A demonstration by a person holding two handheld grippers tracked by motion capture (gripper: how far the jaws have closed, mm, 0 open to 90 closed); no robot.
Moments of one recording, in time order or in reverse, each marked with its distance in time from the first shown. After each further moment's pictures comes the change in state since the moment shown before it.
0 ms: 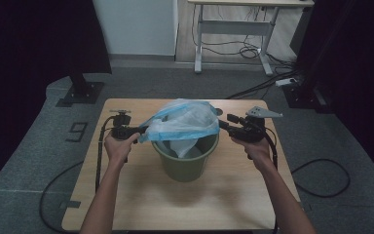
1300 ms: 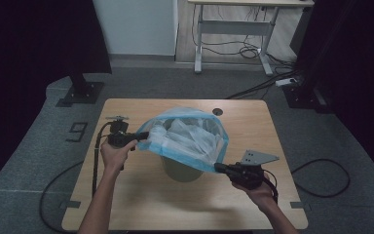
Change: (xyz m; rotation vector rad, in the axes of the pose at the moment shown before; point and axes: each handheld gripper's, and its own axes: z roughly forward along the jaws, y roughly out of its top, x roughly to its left) left arm -0.010 -0.021 -0.018 0.006 -0.036 0.054; right arm 0.071 -0.080 -0.047 0.124 0.233 -0.114
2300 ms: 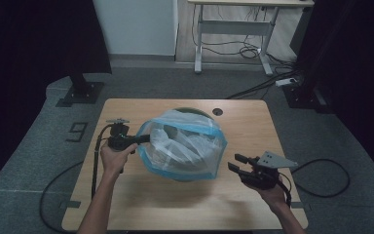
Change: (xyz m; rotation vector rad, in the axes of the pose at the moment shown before) left arm -0.005 -0.005 -0.002 0.005 -0.007 0.030; right arm -0.022 -0.012 -0.035 -0.109 -0.185 -0.004
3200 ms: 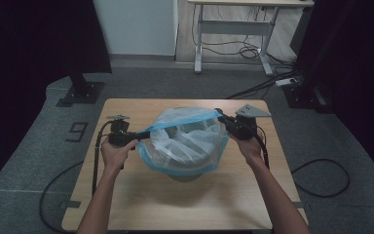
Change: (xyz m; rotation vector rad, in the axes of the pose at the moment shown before) left arm 0.004 0.013 0.002 -0.008 0.009 0.000; right arm -0.055 0.081 0.101 -0.001 -0.157 0.011
